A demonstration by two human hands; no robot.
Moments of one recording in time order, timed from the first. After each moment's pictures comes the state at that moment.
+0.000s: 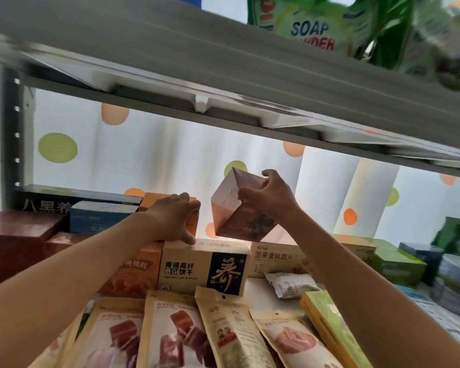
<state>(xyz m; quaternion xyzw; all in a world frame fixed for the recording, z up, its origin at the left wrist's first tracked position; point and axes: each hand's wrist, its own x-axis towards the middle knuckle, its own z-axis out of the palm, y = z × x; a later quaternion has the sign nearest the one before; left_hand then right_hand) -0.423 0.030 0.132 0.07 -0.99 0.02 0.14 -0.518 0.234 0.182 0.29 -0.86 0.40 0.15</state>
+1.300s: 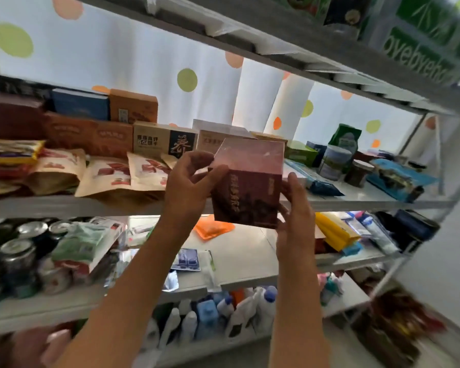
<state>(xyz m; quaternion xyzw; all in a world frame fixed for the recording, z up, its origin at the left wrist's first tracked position) -0.172 0.315 0.034 -0.01 -0.61 -0.71 0.34 -0.207 0.479 0.032 0.05 -0.58 0.81 0.09</state>
